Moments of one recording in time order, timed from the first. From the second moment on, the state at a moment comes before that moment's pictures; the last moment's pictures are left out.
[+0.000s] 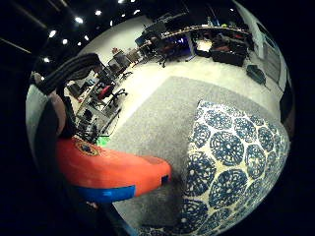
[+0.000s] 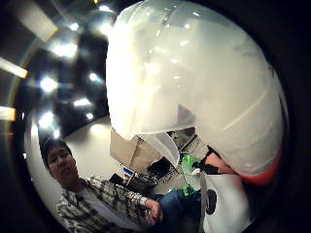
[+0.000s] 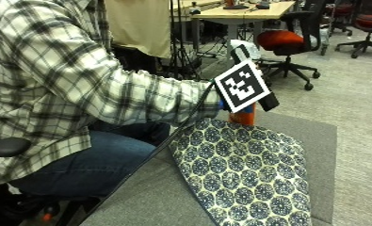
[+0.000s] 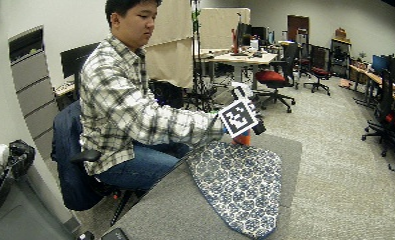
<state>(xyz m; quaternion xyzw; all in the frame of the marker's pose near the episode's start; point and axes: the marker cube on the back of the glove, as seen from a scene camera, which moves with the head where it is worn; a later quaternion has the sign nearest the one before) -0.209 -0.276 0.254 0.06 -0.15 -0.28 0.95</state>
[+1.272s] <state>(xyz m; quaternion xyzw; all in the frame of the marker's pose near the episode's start) -0.195 -0.258 0.254 -0.01 -0.12 -0.23 0.97</state>
